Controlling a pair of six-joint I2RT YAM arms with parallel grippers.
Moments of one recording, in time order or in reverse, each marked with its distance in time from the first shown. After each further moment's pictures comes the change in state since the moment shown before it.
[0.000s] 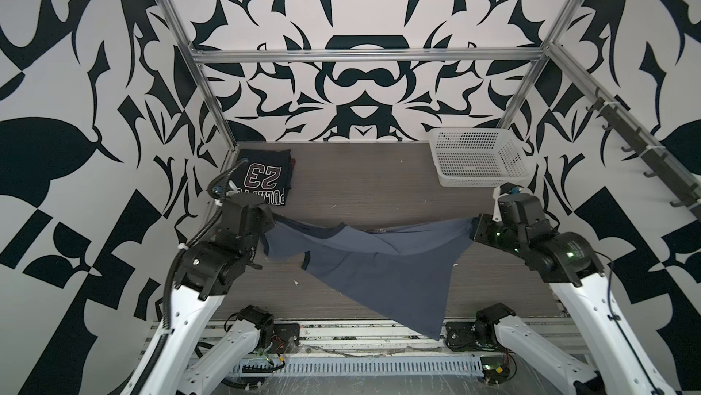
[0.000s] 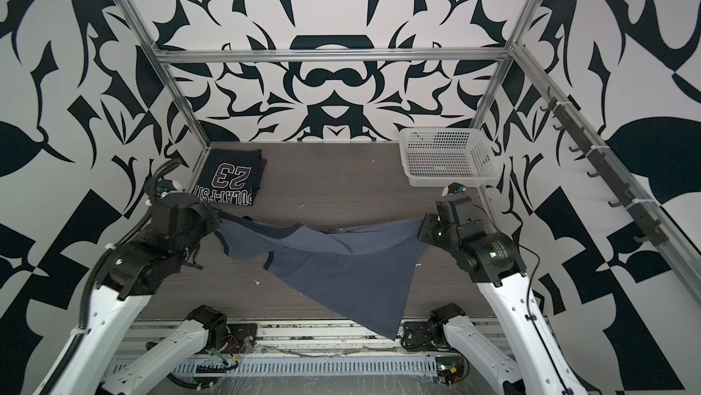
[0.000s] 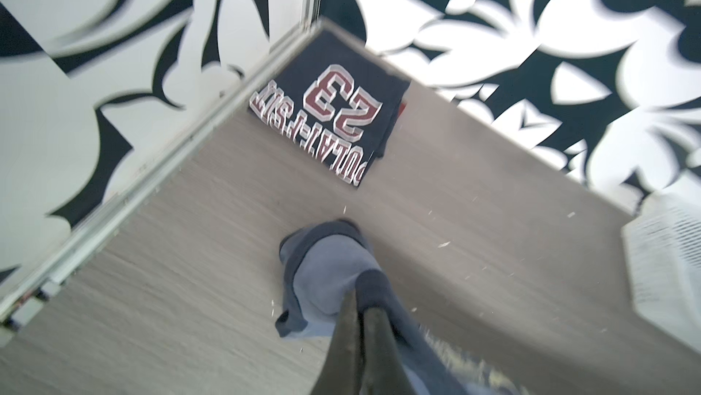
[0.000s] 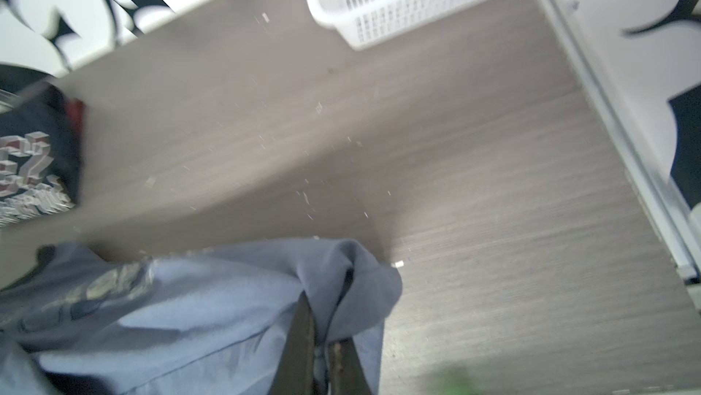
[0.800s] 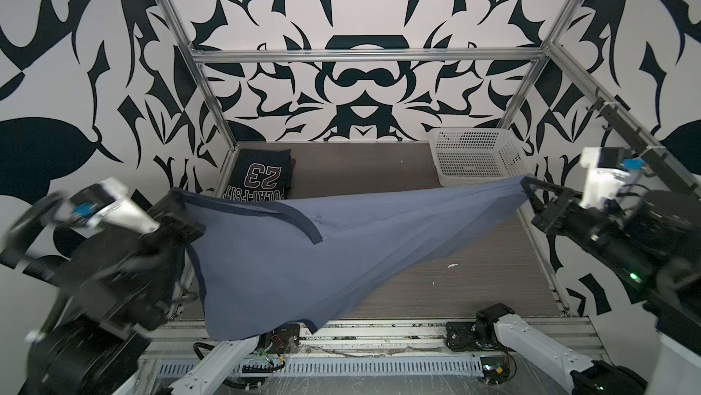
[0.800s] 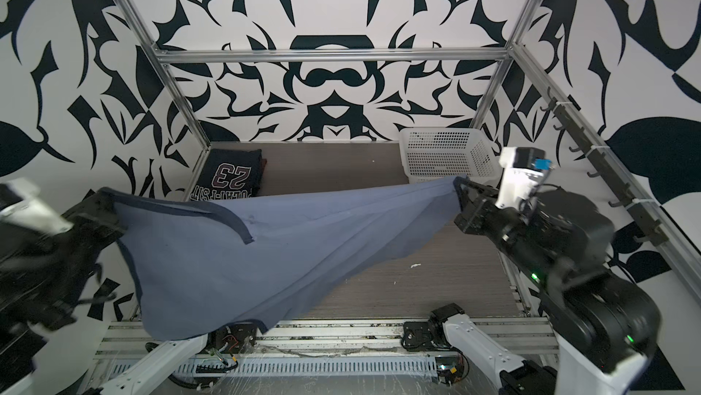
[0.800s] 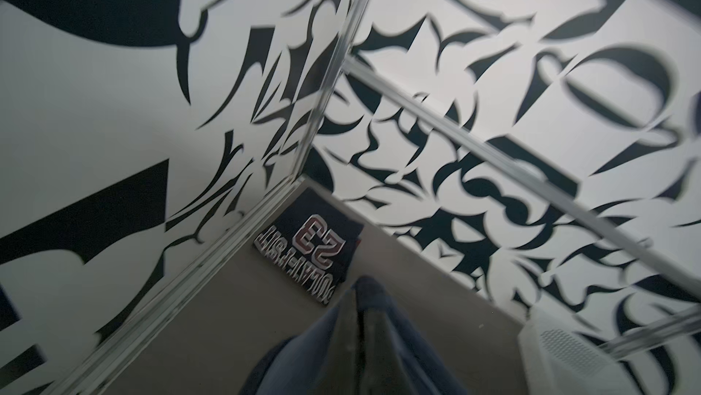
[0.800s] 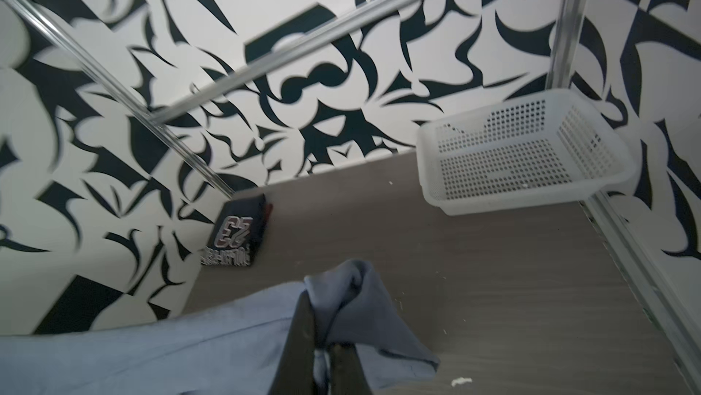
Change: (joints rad) left arm -0.001 0.074 0.549 -0.187 -0.146 0.147; right arm 0.000 0.143 0.664 -0.129 -0.089 -0.125
